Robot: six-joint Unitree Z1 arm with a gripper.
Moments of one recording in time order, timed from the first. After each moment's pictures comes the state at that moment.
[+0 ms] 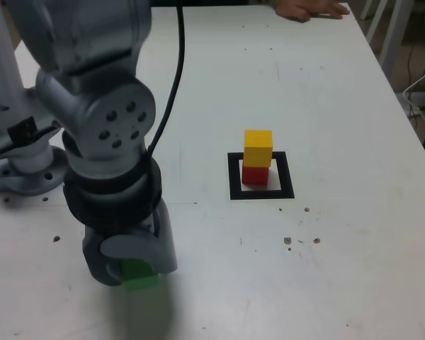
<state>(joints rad) -0.86 1.84 -1.25 1.07 0.02 -1.04</state>
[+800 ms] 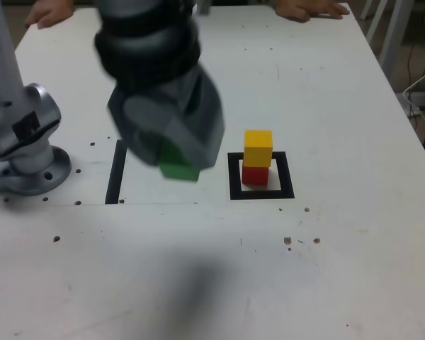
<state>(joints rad) -0.63 1.74 -1.63 1.49 0.16 -0.37</state>
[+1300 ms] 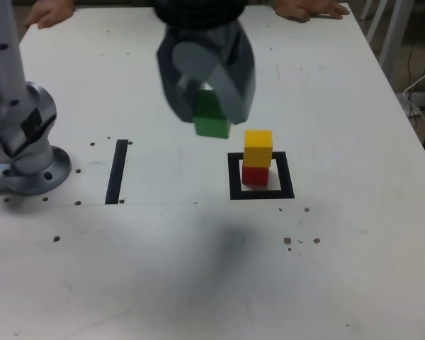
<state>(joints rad) -0.35 1.78 -1.73 1.53 0.11 -0.10</state>
